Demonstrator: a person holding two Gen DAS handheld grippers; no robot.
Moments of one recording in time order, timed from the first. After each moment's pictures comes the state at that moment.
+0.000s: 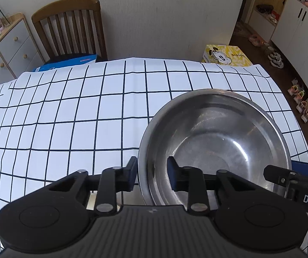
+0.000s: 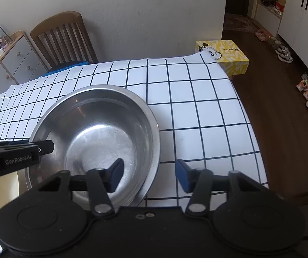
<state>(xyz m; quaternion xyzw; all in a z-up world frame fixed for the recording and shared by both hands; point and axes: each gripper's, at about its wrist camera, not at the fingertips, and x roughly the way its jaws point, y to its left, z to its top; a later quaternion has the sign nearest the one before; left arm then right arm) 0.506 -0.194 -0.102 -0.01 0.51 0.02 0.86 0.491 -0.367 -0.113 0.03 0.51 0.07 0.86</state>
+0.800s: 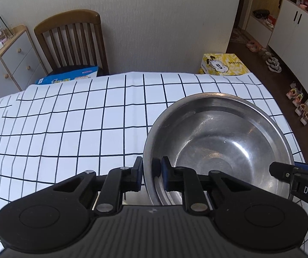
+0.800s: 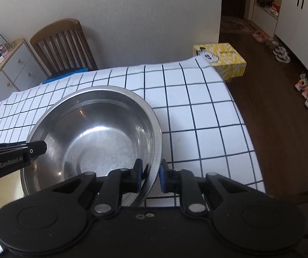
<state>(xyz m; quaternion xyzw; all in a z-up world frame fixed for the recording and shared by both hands) 0.491 -0.200 -0.073 0.00 0.48 0.02 0.88 0.481 -0.374 -0.098 0.04 0.49 0.07 0.87</state>
